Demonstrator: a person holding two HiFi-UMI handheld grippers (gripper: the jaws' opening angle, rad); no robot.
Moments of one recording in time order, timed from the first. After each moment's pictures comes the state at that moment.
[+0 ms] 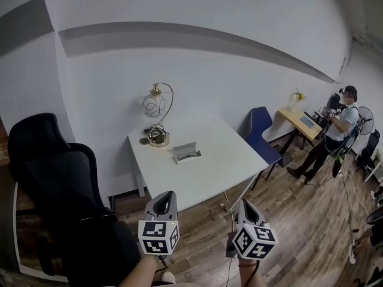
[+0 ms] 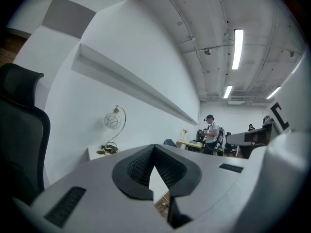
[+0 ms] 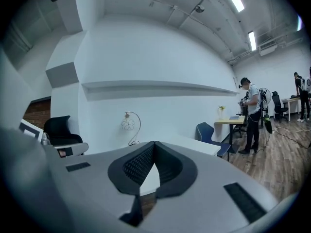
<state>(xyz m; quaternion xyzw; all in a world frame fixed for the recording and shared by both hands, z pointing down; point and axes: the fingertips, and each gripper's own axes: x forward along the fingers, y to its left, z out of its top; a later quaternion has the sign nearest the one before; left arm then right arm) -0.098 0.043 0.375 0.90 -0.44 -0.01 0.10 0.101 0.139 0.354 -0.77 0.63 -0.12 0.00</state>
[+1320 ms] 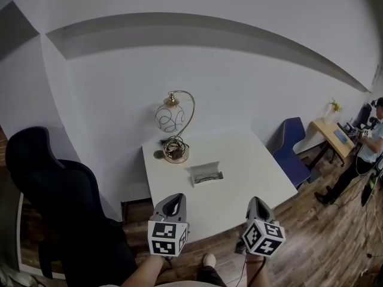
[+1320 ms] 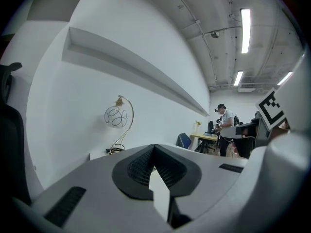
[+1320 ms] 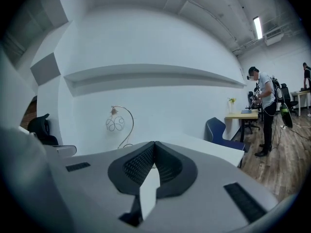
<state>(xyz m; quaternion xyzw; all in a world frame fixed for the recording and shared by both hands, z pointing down) -0.061 -0.102 0.403 0.87 -0.48 0.04 0.08 0.168 -0.048 0.389 -0.75 0.65 -0.14 0.00</state>
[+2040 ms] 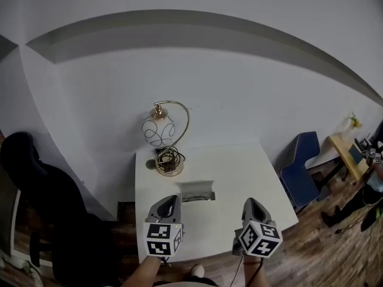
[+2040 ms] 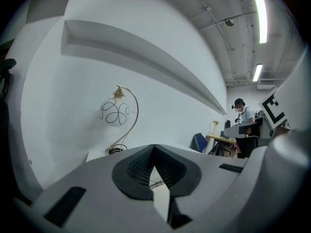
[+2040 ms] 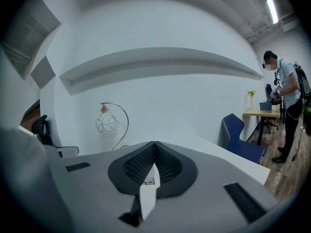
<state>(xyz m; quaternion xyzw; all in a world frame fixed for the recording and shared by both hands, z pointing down) -0.004 -0.193 0.408 0.82 -0.56 0.05 0.11 0.233 -0.174 0.390 -0.68 0.71 -0.16 -0.03</state>
